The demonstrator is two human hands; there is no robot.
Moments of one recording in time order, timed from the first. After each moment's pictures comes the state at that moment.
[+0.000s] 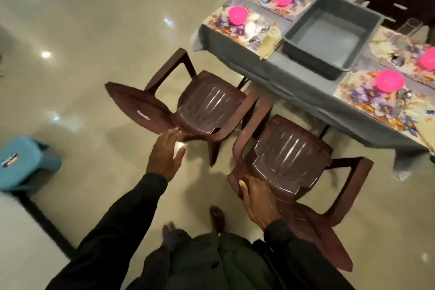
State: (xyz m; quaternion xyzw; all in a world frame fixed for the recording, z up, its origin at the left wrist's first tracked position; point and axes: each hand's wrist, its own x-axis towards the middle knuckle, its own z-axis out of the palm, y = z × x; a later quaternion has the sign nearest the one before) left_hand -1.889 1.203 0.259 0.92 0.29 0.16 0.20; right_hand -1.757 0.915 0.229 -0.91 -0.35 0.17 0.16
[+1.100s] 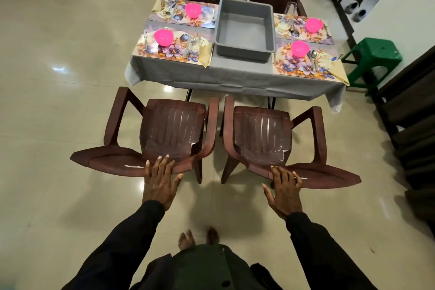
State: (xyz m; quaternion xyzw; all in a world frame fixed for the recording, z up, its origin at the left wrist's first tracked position) left_hand -1.905 1.350 0.190 1.00 0.05 0.01 0.07; right_hand -1.850 0.938 0.212 -1.00 -0.09 0.02 0.02
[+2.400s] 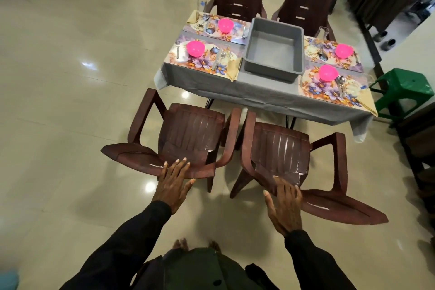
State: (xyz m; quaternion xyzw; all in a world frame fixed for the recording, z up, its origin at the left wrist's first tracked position) left_hand -1.896 1.381 0.204 0.99 0.02 -0.01 0.16; right_hand -1.834 1.011 0.234 -0.98 -0.11 -0.01 0.15
